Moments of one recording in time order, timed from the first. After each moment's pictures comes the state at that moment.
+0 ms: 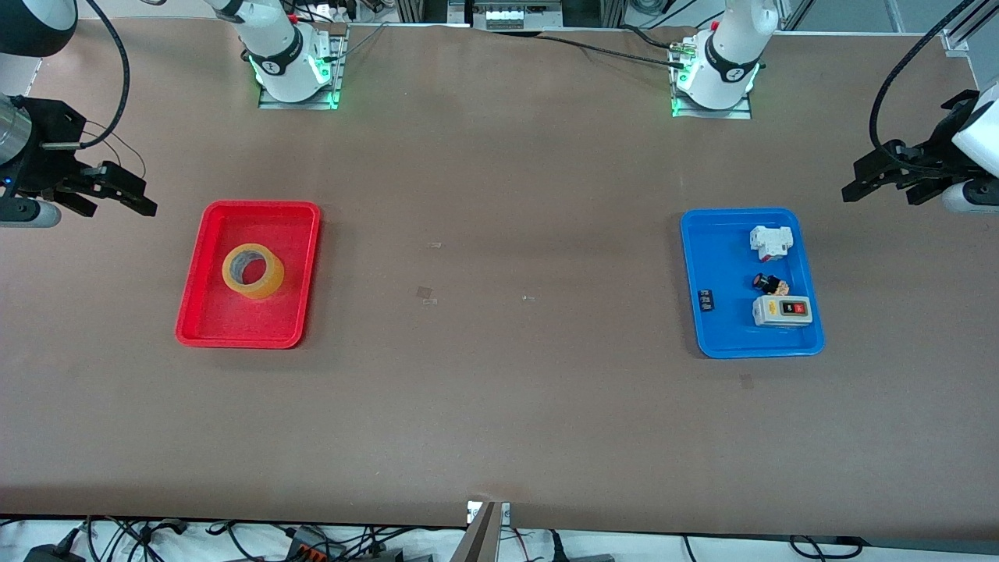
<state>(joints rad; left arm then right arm) 0.03 0.01 -0.03 -1.57 -0.02 1.53 0.02 0.01 -0.01 -0.02 -1.72 -0.02 1.69 0.00</state>
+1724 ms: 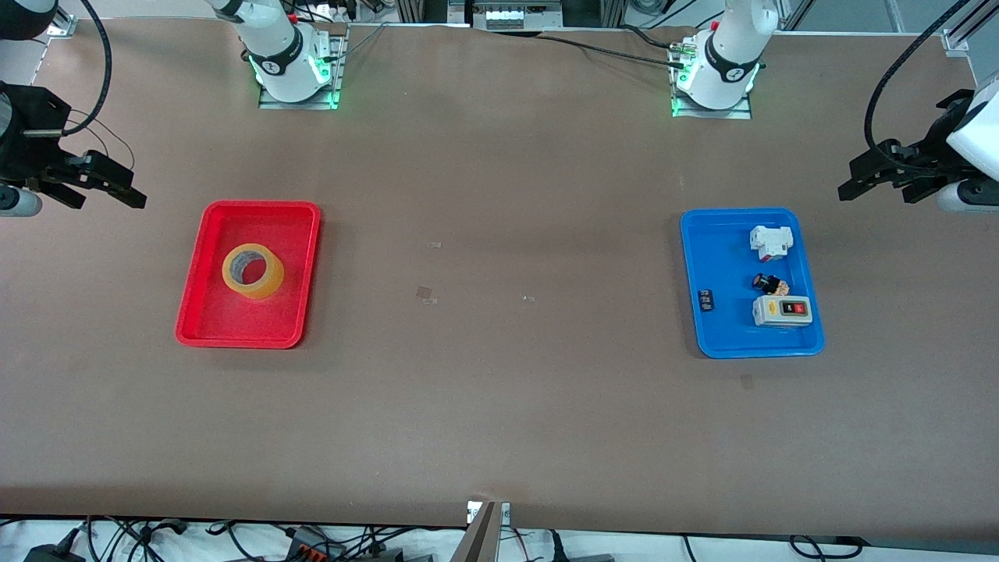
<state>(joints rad) 0.03 0.01 -0.04 -1.57 -0.02 1.52 0.00 -0.01 -0.03 -0.02 -1.70 -0.01 1.66 -0.02</state>
